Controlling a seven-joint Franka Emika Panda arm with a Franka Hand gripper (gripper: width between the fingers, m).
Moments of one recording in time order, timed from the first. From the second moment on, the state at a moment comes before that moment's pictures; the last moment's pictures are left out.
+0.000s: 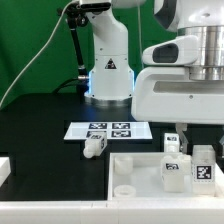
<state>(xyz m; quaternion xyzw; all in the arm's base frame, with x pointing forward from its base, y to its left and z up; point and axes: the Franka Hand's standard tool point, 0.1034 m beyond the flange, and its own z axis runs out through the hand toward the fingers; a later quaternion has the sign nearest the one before) 0.662 0.140 0.090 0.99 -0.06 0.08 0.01</state>
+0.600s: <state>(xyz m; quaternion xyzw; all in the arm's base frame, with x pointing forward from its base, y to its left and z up) 0.656 0.140 0.092 0.88 -0.46 0.09 -0.04</state>
